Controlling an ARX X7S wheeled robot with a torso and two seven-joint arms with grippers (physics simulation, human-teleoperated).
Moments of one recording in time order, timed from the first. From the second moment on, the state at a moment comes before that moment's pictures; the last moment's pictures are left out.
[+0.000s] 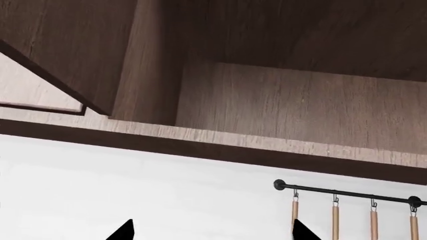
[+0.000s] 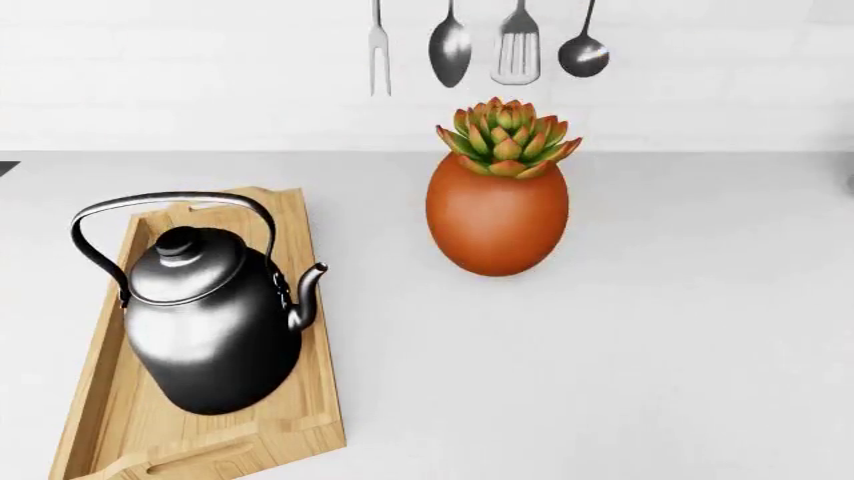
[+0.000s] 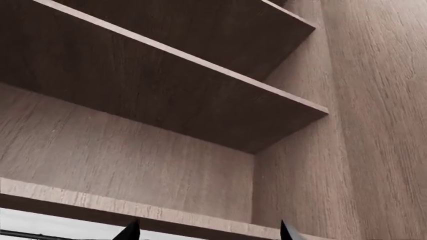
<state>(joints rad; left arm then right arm) -0.88 -1.27 -0.25 0.76 -1.81 -0.54 -0.95 2.02 1.19 -0.88 -0.92 1.66 0.68 1.40</state>
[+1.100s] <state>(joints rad) -0.97 -1.28 -0.19 0.73 -1.80 -0.55 -0.96 1.86 1.35 -0.84 -0.94 1.64 0.51 1.33</state>
